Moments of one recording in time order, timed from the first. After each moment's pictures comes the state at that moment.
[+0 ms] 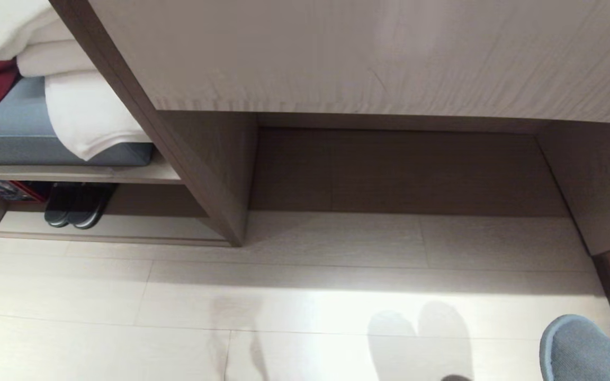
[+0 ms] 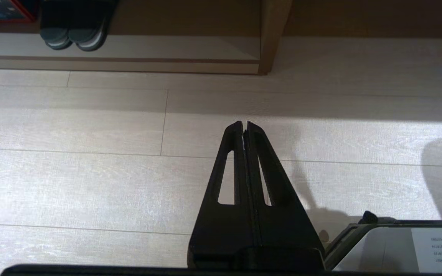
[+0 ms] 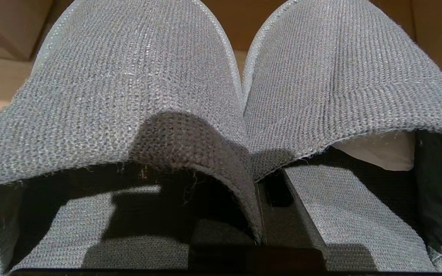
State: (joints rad) left arm 0.00 0.00 0.00 0.00 0.00 -0.01; right arm -0.01 0.00 0.00 0.00 0.02 -0.06
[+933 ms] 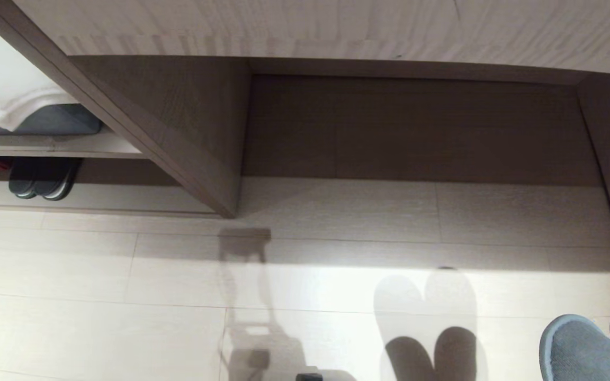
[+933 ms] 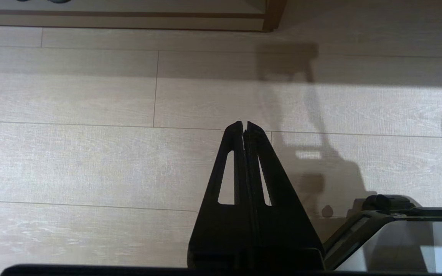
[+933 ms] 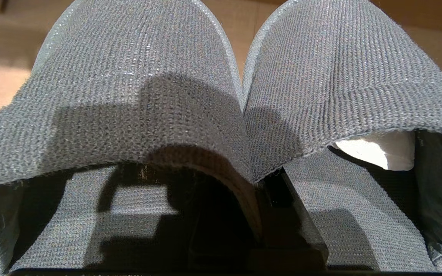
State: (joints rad) left arm 0.00 0.00 0.00 0.00 0.00 -0.01; right arm -0.01 0.00 0.00 0.00 0.02 -0.06
